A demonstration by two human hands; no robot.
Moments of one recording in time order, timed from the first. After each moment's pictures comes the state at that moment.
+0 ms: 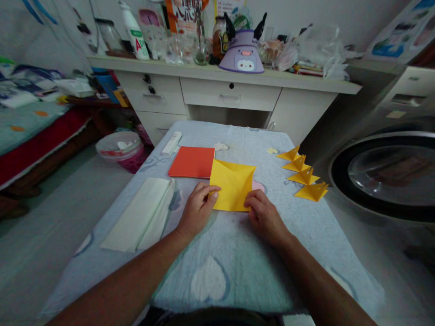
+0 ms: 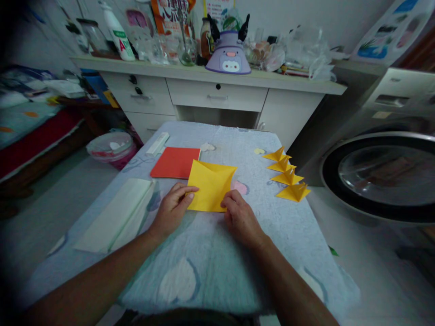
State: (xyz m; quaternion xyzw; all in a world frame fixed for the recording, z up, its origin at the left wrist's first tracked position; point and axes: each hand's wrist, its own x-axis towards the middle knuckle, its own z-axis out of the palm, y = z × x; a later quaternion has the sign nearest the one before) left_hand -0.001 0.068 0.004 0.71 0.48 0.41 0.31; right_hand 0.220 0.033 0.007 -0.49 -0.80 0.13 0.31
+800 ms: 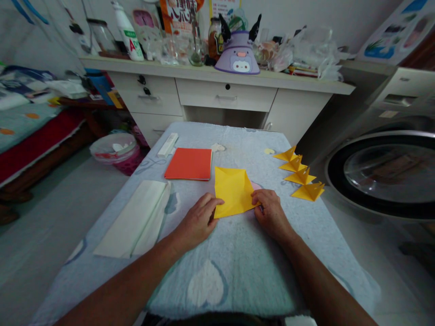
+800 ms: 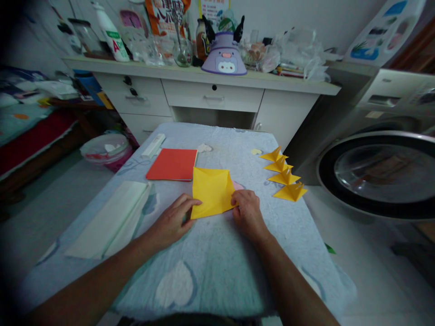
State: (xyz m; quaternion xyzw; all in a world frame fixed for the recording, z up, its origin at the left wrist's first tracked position) left_hand -0.007 0.054 0.003 0.85 0.40 0.25 0.24; right_hand 0.245 0.043 -0.004 -0.57 -0.76 0.09 0.29
